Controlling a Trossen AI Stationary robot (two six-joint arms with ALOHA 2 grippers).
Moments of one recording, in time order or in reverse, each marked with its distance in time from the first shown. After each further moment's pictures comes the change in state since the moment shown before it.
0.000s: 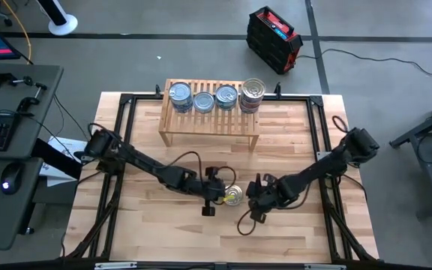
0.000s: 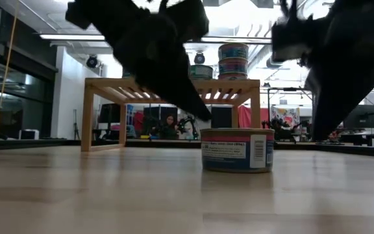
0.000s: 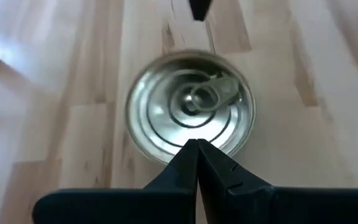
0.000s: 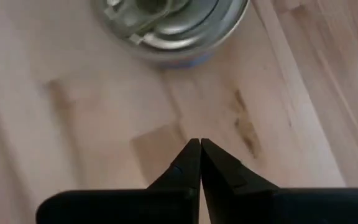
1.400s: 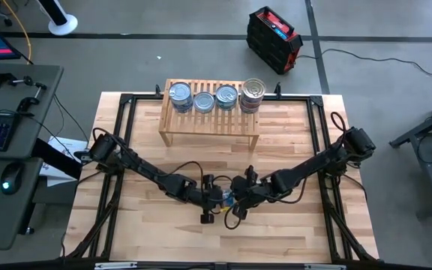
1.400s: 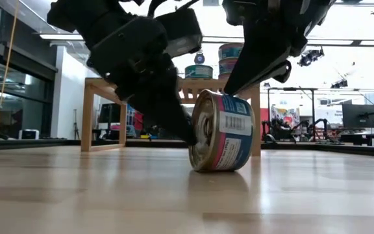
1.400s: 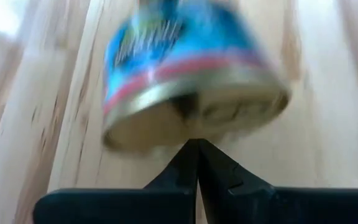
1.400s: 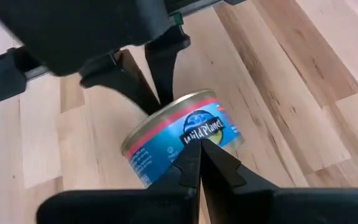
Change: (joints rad) left arm -0.059 0.049 0.000 -0.035 -0.014 -0.193; right arm -0.076 0.017 0.071 0.314 0.122 -0.164
